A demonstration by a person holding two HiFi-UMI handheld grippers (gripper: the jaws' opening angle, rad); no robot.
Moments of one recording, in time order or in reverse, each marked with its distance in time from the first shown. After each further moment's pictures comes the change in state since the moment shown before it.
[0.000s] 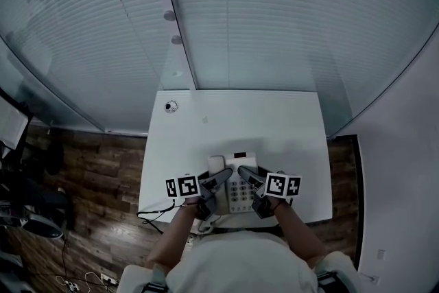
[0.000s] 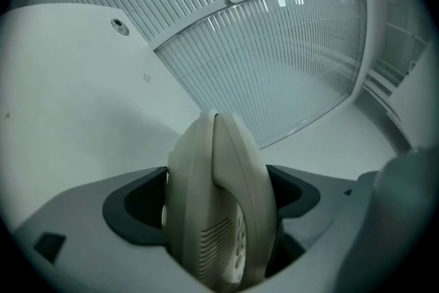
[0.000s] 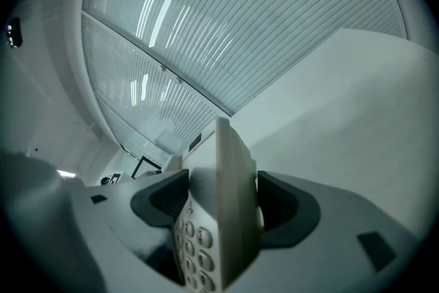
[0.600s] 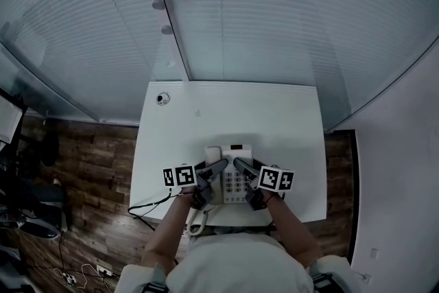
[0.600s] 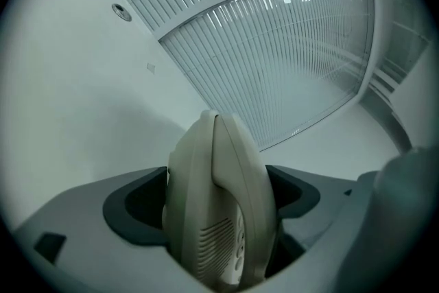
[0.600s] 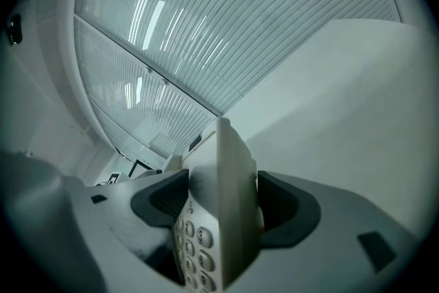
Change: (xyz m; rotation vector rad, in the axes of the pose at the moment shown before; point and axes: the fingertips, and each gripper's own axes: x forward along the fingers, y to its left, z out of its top) left arm 0.038 0.032 0.006 -0.007 0.015 0.018; right arm 0.021 -0.045 0.008 0.029 -0.012 -0.023
